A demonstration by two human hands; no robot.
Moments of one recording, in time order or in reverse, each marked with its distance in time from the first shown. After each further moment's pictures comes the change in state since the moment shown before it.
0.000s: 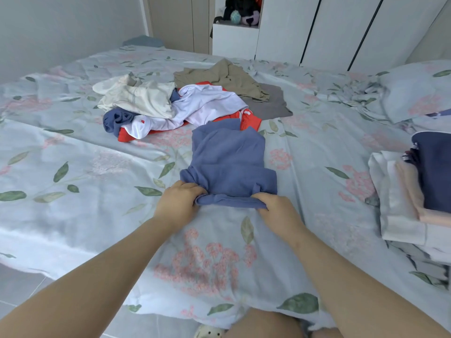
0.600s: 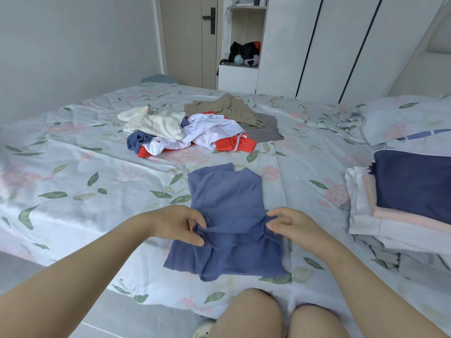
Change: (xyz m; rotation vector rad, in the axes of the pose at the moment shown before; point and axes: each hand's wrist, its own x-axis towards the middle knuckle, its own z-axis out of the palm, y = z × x) left_hand -0.058 0.060 -0.095 -0.296 -0.657 -0.131; right_hand -0.092 -0.008 -0.074 0.494 -0.176 0.218
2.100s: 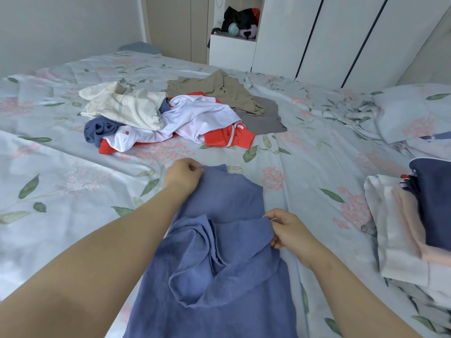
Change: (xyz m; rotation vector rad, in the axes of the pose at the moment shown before) left_hand 0.200 -0.037 -0.046 -0.416 0.804 -0.339; right_hand 0.118 0.020 0.006 0.130 0.058 0.146
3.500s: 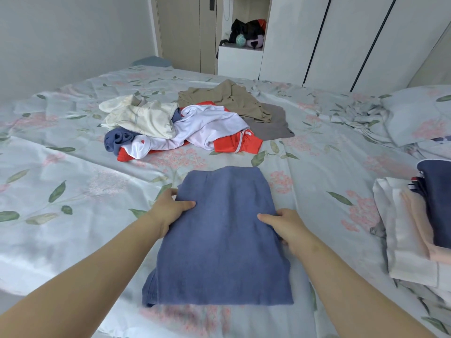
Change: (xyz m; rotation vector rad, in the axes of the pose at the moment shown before) left_hand -0.061 -0.030 -0.047 -0.449 -0.208 -0.402; right_hand 0.022 -0.006 0.015 0.123 0.148 0.168
